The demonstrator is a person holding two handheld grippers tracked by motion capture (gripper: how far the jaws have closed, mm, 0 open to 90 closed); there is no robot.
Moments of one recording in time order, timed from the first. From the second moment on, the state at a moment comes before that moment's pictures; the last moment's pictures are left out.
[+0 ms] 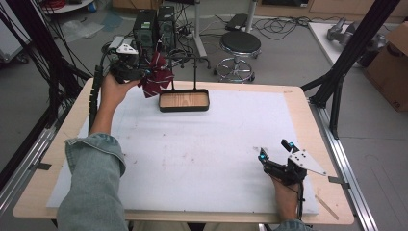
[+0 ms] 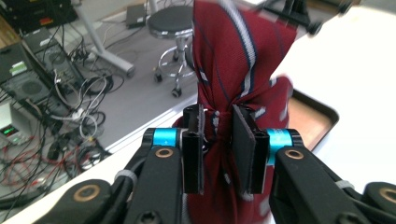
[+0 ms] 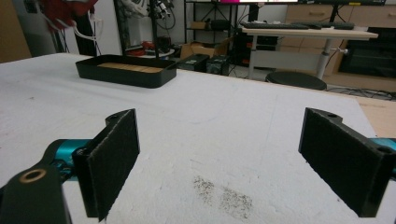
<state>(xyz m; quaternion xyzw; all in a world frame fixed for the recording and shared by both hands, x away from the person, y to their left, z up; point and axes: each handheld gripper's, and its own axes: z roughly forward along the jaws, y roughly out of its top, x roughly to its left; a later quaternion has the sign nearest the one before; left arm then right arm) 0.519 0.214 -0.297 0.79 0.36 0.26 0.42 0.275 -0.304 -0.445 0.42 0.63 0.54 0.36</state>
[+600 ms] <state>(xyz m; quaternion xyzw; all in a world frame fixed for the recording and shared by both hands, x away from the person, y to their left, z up) 0.524 0.215 -0.315 0.79 0.37 0.27 0.41 0.275 -0.304 -0.445 0.42 0.63 0.54 0.36</state>
